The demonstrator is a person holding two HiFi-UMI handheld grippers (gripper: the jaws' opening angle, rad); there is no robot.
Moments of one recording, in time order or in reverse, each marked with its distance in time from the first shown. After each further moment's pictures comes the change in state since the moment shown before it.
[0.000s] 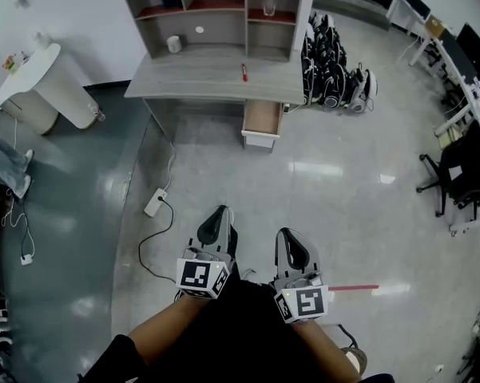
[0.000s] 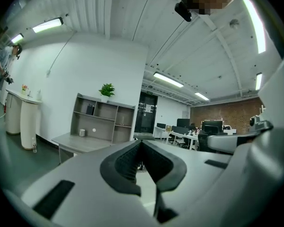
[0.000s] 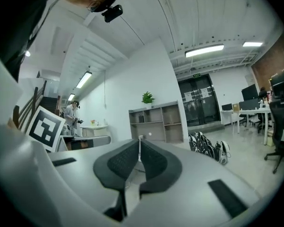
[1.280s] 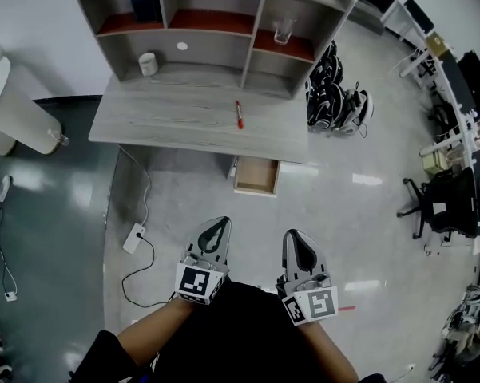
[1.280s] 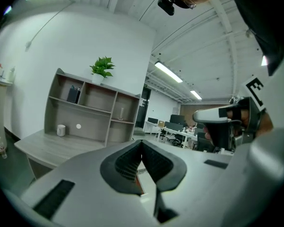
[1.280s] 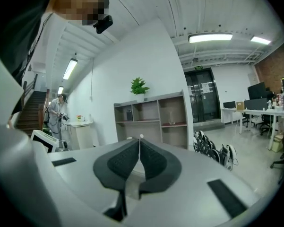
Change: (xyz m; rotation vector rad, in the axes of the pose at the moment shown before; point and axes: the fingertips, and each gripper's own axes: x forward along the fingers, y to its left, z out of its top) left arm 0.301 0.178 -0.002 -0.021 0.092 -0.182; right arm 0.347 -0.105 0.045 -0.008 0.081 -0.053
